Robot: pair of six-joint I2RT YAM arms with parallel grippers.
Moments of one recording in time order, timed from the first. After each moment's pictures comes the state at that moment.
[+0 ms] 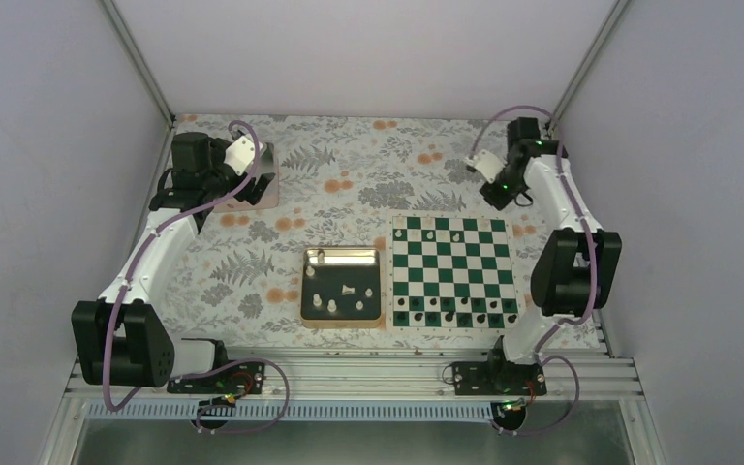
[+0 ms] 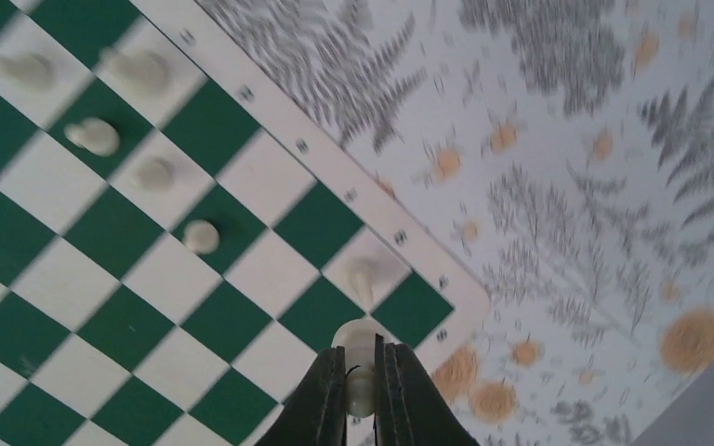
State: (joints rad) left arm -0.03 1.30 1.04 -0.29 0.35 0.53; right arm 0.02 1.72 1.52 -1.04 -0.08 -0.78
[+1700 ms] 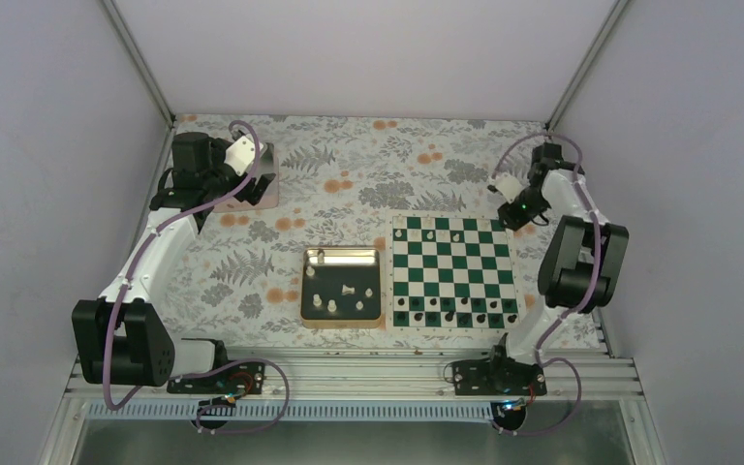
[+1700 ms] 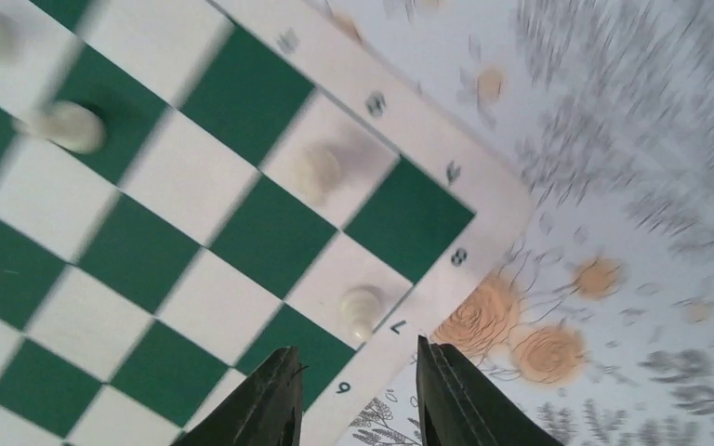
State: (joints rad) left arm -0.03 1.30 1.04 -0.29 0.36 0.53; right arm -0.22 1.82 1.33 -0.93 -0.14 -0.85
